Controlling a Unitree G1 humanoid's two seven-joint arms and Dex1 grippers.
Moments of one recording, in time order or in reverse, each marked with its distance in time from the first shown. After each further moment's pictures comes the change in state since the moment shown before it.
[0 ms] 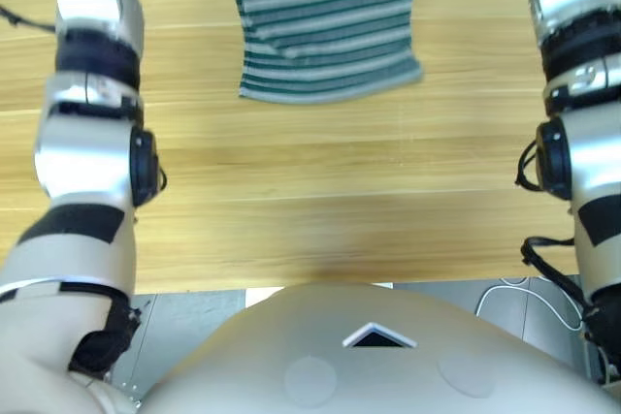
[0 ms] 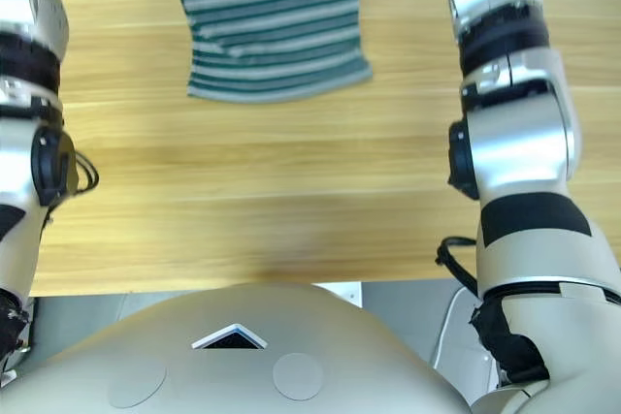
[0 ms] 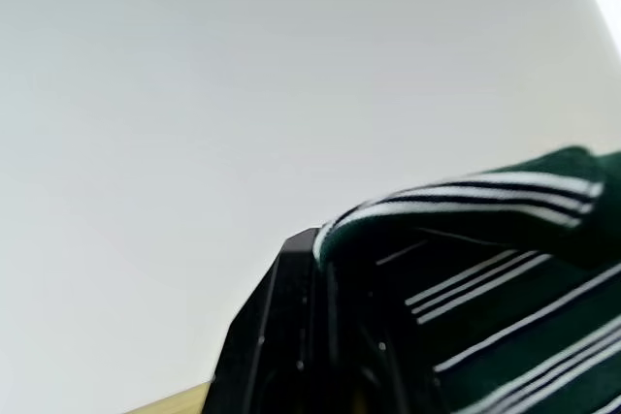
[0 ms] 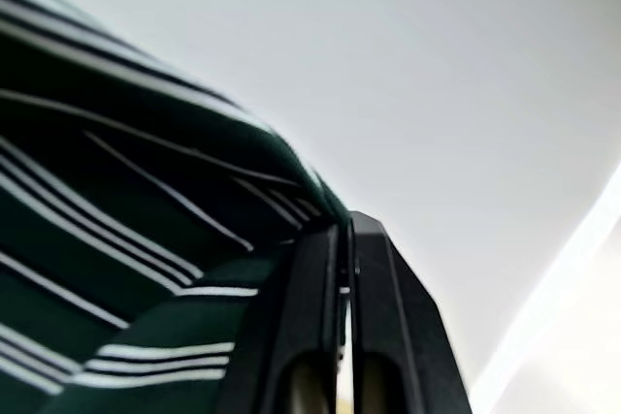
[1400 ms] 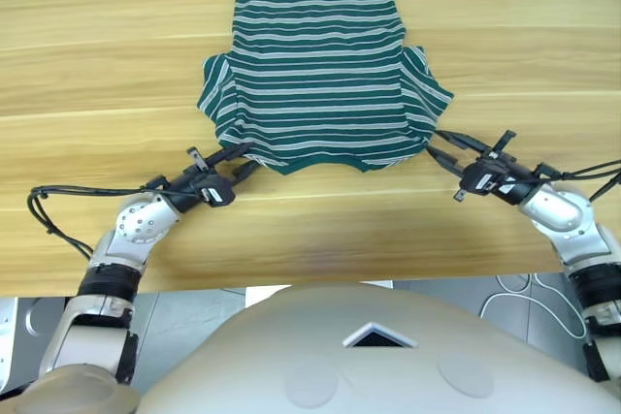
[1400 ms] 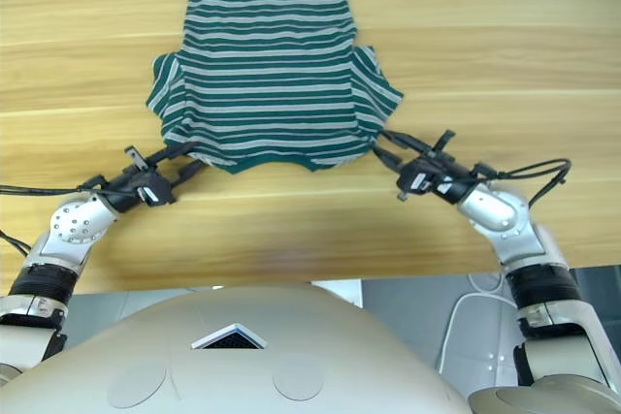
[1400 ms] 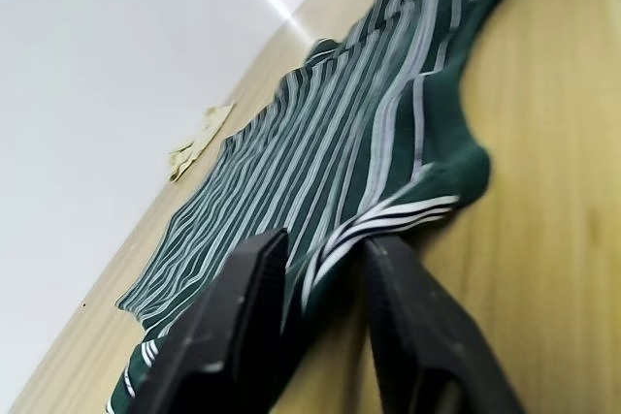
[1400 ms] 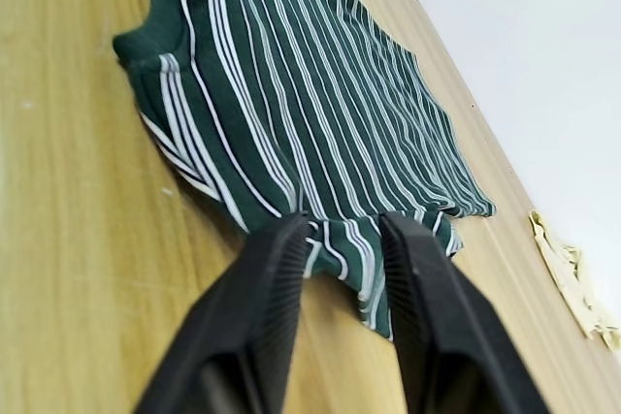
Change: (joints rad) left arm 1.337 0.228 -0.061 -0.677 0.405 -0.515 -0.422; right arm 1.354 -0.428 -0.122 -0.819 0.120 -0.453 0.884
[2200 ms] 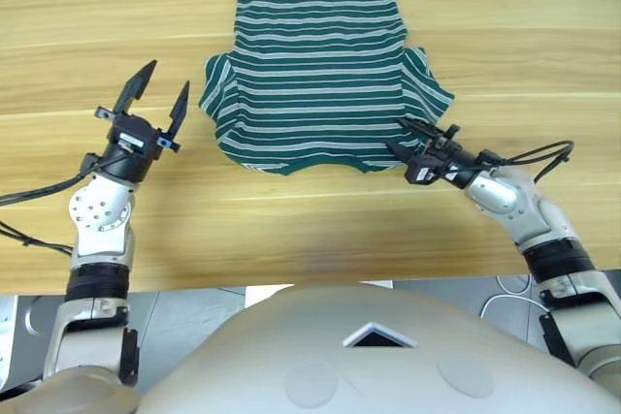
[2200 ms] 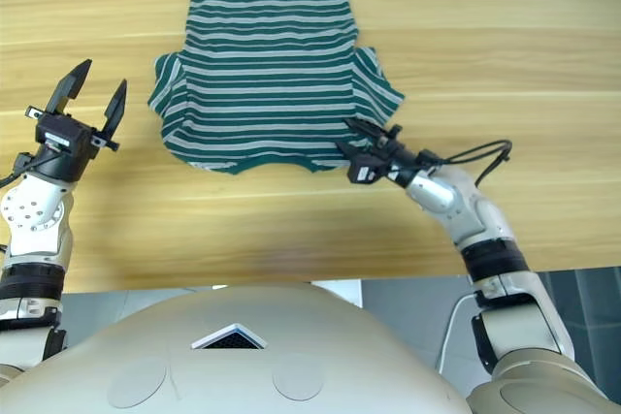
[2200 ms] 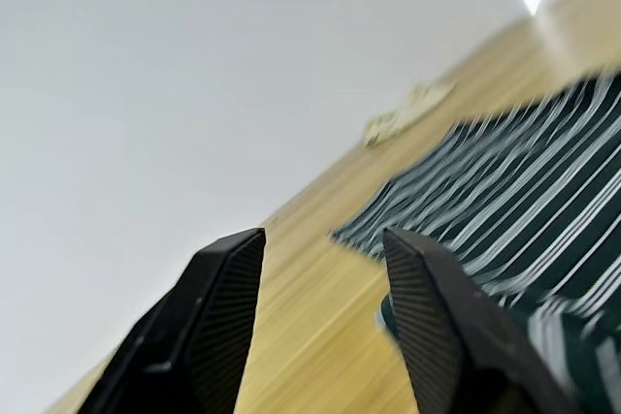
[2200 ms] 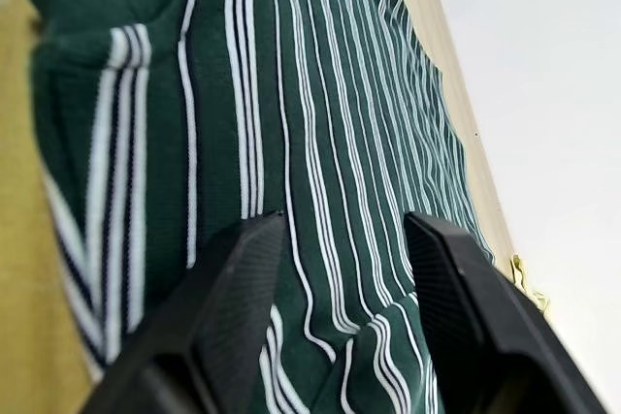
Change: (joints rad) left arm -0.076 -0.031 0.229 -0.029 -0.120 0.210 0.241; right arm -0.155 0.199 0.098 0.084 -0.429 0.090 -0.210
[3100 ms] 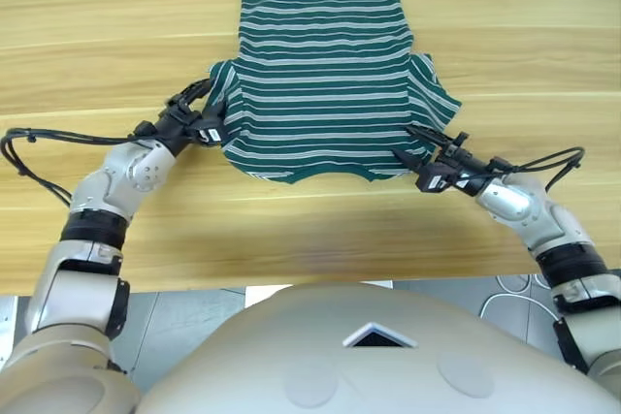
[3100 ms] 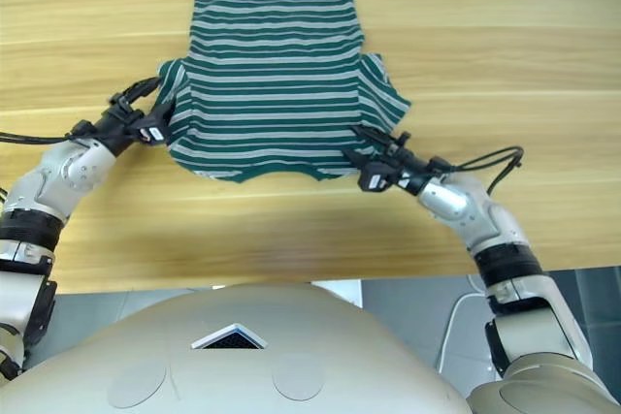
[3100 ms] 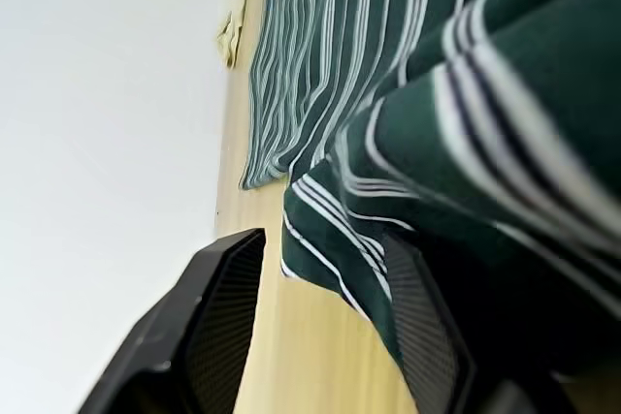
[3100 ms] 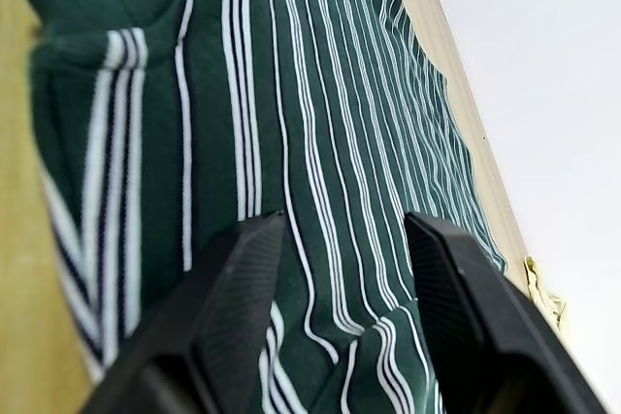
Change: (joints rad) left arm -0.304 0.106 -0.338 0.222 0.636 0.139 0.175; right arm 0.010 -0.064 0.027 0.027 0.073 -0.067 0.009
